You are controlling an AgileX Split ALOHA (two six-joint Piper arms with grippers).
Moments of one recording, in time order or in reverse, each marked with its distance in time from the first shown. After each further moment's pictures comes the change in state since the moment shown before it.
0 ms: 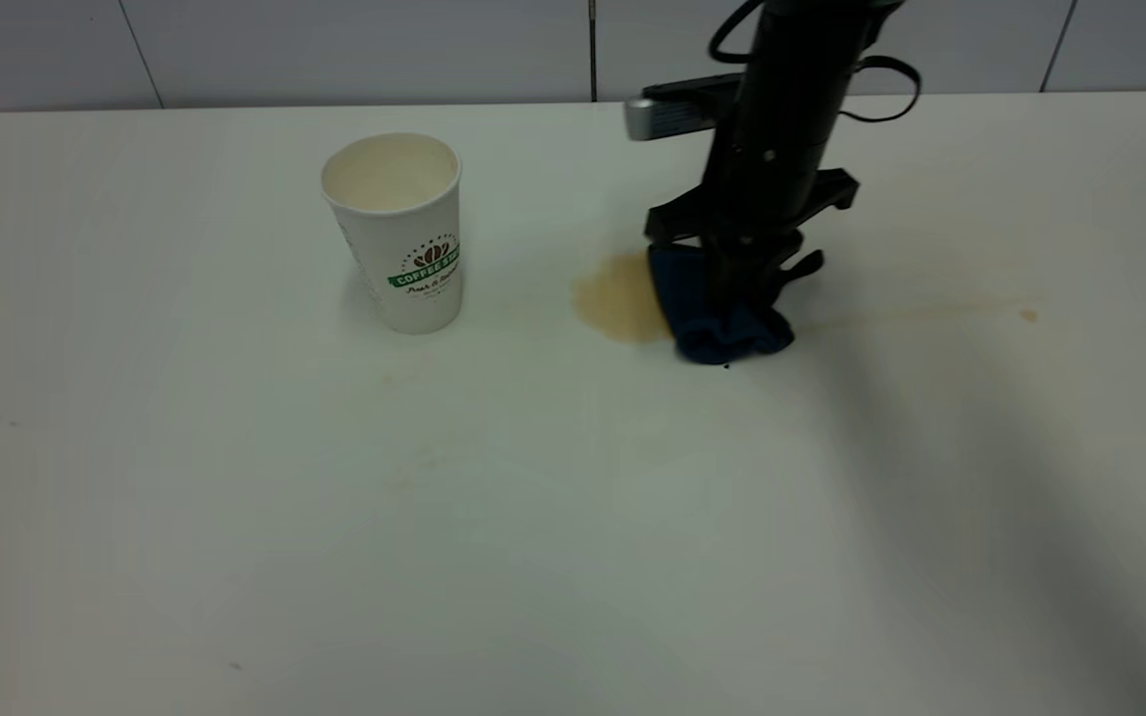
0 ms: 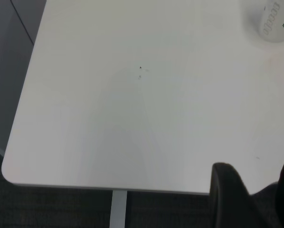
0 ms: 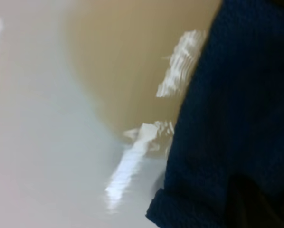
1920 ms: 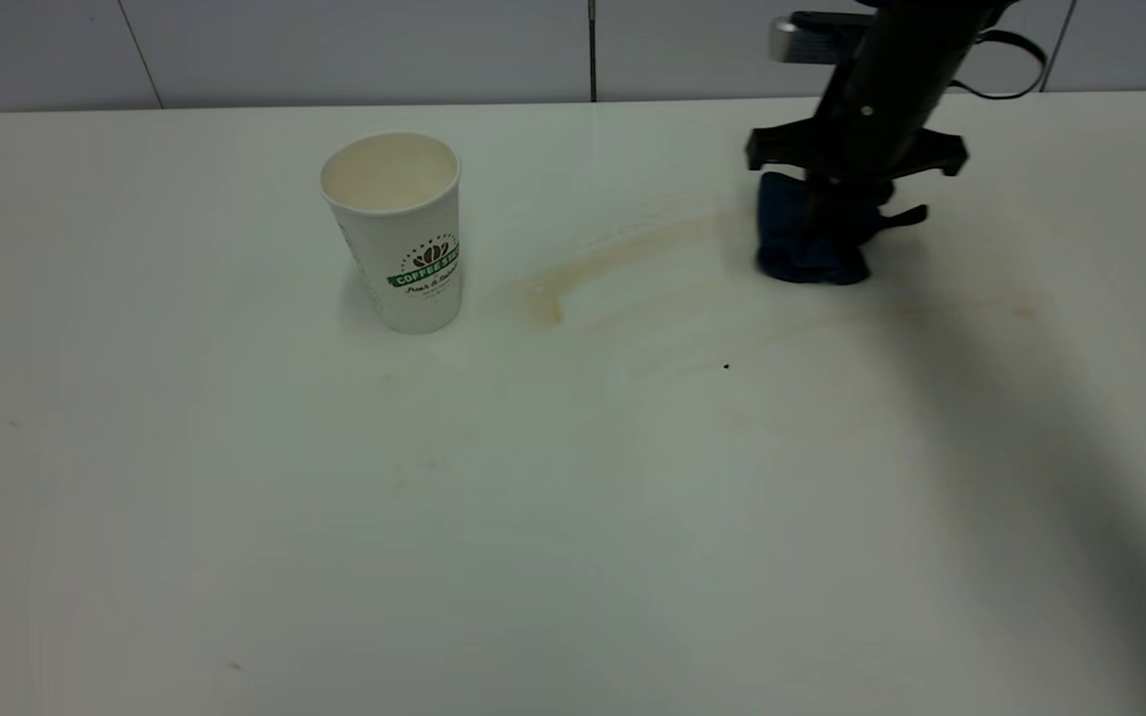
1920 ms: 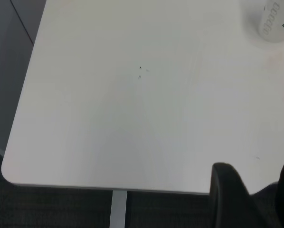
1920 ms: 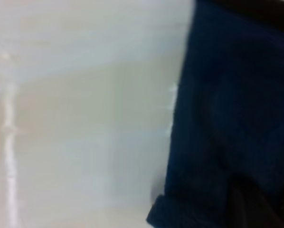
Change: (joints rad) left arm 0.000 0.000 0.000 0.000 0.000 0.000; right arm -0.160 0.005 0.000 0.005 -0.227 0.197
